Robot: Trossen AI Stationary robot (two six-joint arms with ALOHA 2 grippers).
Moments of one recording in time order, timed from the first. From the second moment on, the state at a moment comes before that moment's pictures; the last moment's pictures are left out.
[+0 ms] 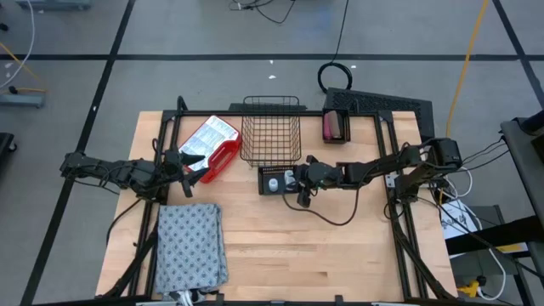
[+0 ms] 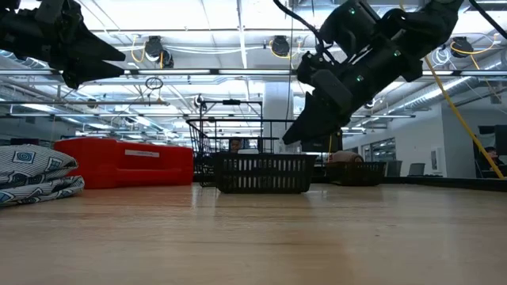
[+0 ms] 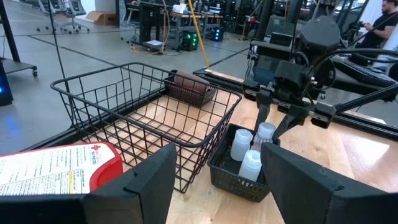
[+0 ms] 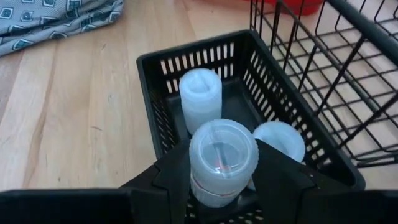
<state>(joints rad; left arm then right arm) -0.23 0.21 0.25 -0.18 -0.60 -0.27 -0.01 1.57 0.70 0.27 0.13 0.20</state>
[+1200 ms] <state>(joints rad) -0.23 0.21 0.25 -0.18 -0.60 -0.27 -0.01 1.68 0.67 0.40 0.13 0.20</state>
